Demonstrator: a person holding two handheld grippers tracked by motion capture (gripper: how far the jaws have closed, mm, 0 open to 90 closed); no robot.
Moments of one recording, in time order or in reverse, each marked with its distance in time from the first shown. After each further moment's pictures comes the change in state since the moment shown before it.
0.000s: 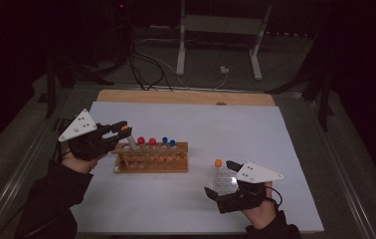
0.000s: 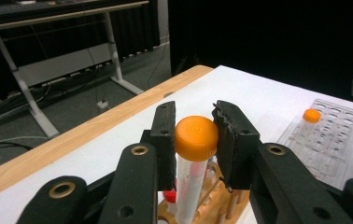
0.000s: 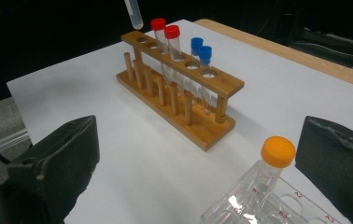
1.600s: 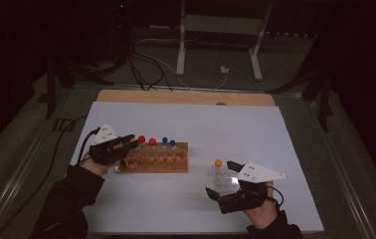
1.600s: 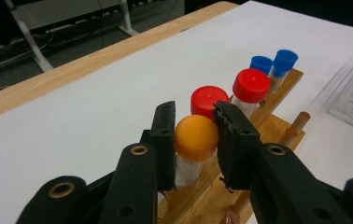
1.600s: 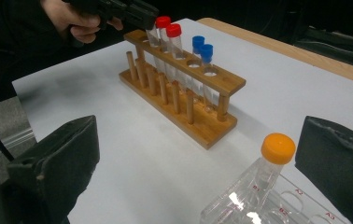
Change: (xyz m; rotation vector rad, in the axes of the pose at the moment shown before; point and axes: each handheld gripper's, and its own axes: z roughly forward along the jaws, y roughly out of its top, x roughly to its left) left arm 0.010 -0.065 0.053 0.202 0.042 -0.023; right arm -0.003 -0.001 -0.002 0.004 0.018 0.006
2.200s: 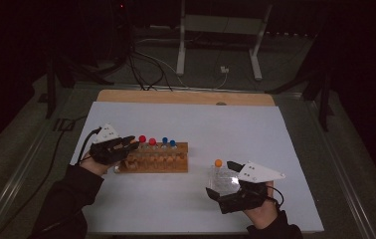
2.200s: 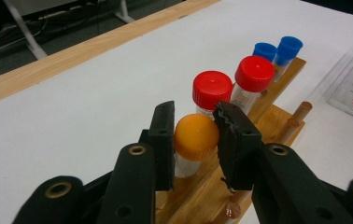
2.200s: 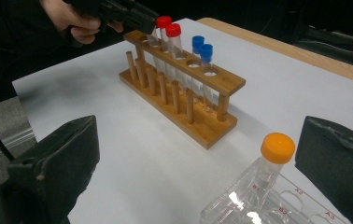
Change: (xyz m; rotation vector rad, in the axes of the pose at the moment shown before) left arm 0.002 0.000 0.002 0.045 -0.023 -0.007; right arm 0.000 0.000 0.000 0.000 -0.001 0.000
